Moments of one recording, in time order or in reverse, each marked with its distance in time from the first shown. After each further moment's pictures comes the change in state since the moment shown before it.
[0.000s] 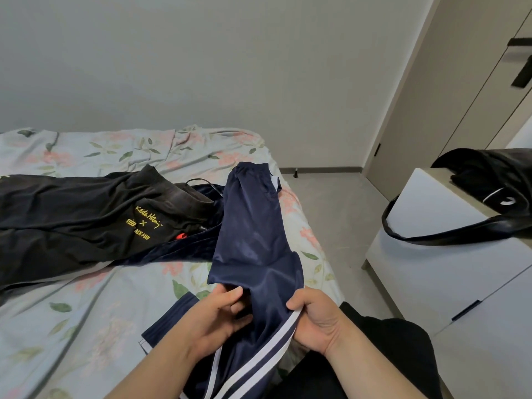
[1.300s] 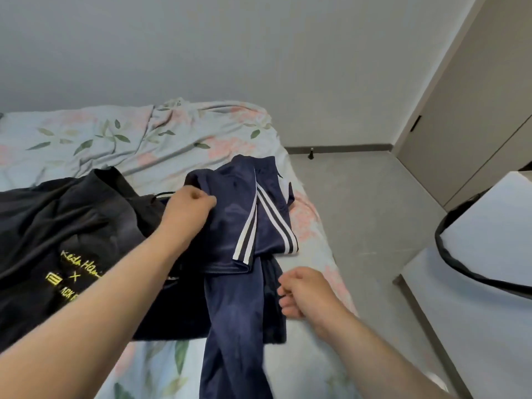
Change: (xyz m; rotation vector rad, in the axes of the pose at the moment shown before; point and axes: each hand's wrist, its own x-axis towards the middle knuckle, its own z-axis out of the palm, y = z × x) left_hand 0.277 0.203 -0.013 1.078 0.756 0.387; right_hand 0.210 -0.104 -0.076 -0.747 0.623 0.117
